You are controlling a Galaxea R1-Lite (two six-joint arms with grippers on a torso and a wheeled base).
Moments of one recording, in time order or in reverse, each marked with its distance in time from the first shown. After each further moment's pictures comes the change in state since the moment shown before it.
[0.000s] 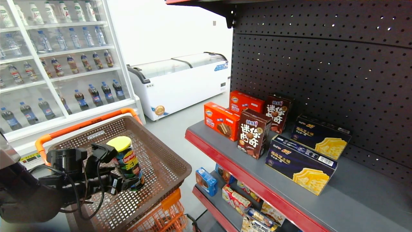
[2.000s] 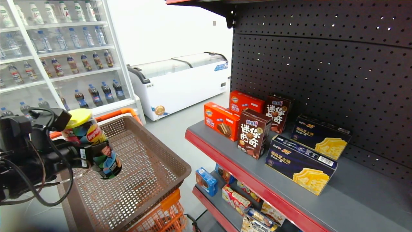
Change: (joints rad) left arm -0.002 -0.487 -0.043 0.255 0.133 -0.258; right arm 0.000 0.000 0.000 0.000 0.000 0.000
